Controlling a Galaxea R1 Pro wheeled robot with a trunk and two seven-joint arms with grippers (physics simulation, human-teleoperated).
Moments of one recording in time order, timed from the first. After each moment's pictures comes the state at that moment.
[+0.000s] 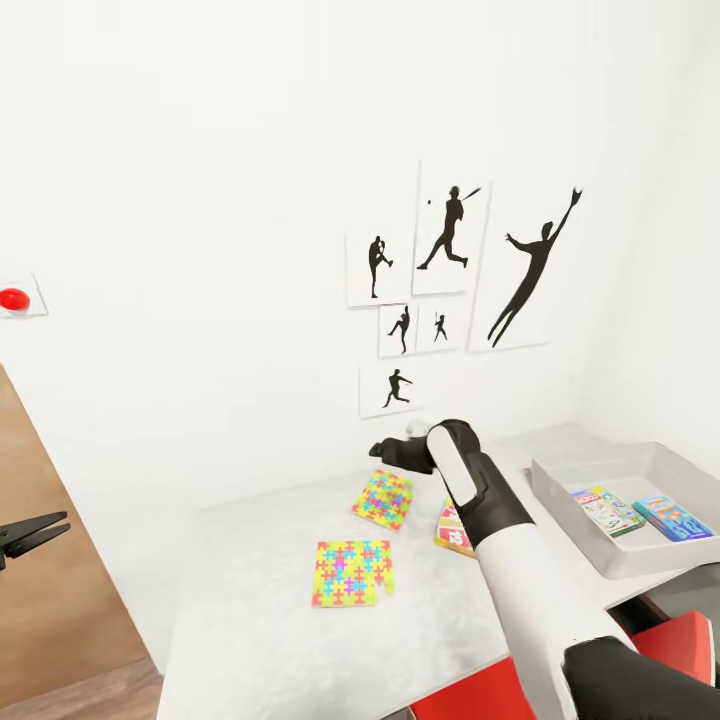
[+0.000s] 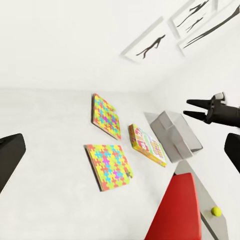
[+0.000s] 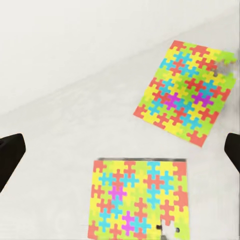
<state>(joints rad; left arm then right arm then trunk) -0.51 0.72 0.47 -0.64 0.20 0.70 -1.57 -0.89 0.17 0.11 -0.93 -0.59 0.95 -0.32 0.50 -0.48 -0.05</state>
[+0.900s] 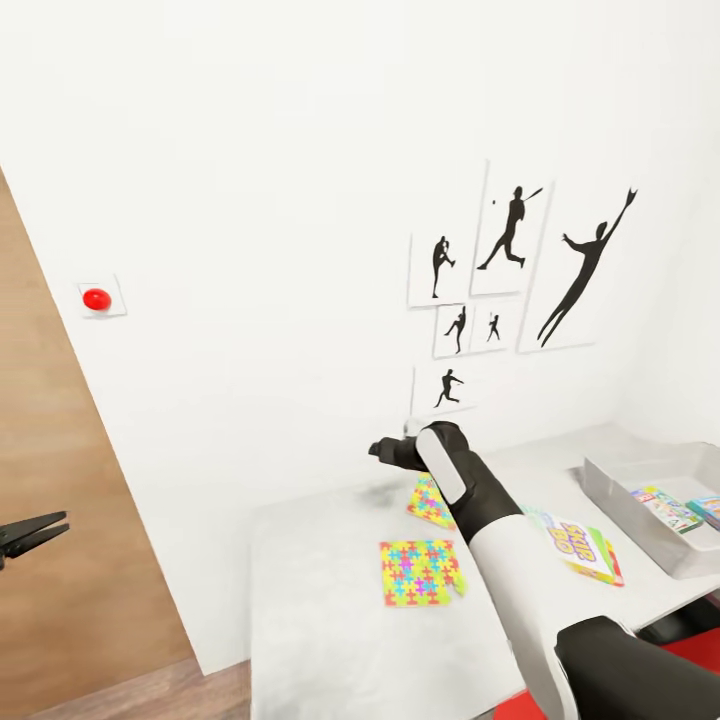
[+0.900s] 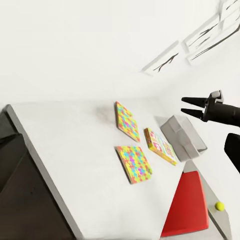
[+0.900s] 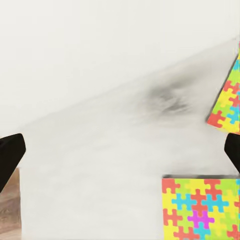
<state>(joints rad) -0.51 0.72 0.47 -0.64 0.20 0.70 -1.57 -0.93 0.17 0.18 -0.82 -0.59 0.83 -0.34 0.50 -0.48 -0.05</state>
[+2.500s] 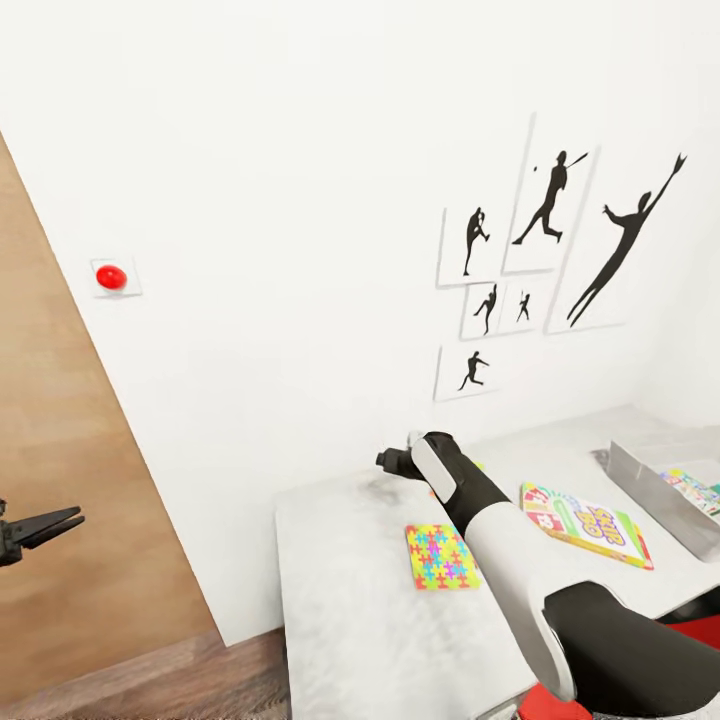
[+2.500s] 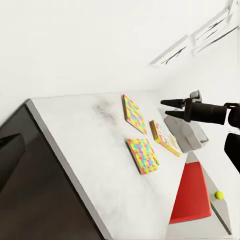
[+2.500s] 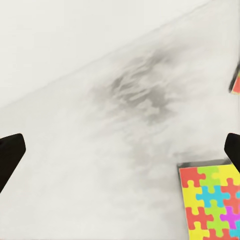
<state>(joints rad) -0.51 0.68 0.47 -0.71 0.20 0.70 -1.57 -1.00 0.17 0.21 -0.56 -0.58 0.68 -0.35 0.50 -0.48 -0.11</state>
